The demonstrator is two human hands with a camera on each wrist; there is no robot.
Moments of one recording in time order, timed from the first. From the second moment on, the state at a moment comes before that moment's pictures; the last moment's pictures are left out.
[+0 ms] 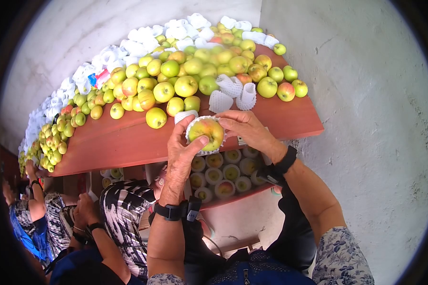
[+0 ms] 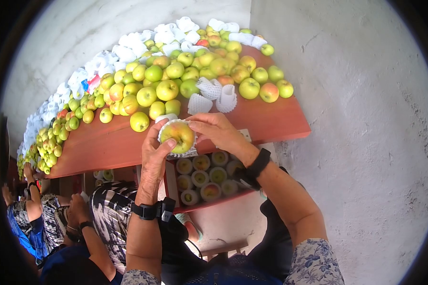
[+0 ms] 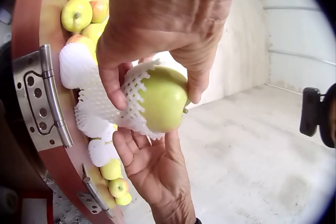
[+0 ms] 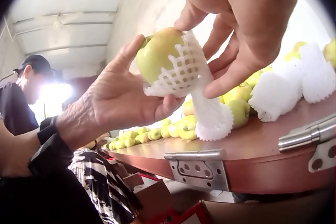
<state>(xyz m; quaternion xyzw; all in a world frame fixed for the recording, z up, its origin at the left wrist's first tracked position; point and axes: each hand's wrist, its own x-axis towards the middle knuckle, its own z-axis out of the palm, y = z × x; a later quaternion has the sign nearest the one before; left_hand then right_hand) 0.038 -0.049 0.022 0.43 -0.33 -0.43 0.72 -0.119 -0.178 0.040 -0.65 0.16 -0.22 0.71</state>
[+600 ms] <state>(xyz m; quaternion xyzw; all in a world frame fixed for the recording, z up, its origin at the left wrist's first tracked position) 0.024 -0.058 0.015 0.50 -0.28 -0.41 0.71 -0.111 -0.165 0.036 -0.82 0.17 -0.42 0.36</state>
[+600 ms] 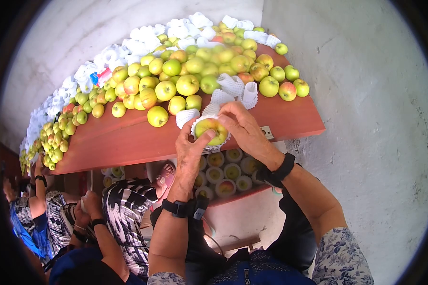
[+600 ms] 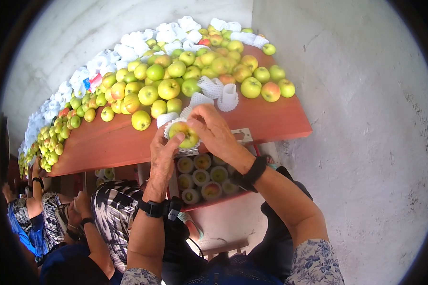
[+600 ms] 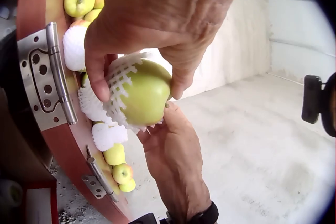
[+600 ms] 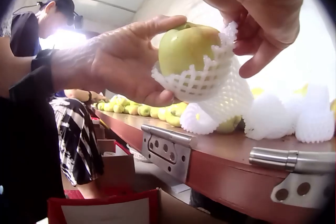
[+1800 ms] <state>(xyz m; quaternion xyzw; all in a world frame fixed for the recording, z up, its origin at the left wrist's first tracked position) 0.031 -0.054 0.004 0.66 -0.37 -0.11 0.64 -0.103 -0.157 0.023 -0.63 0.23 -0.28 0.69</state>
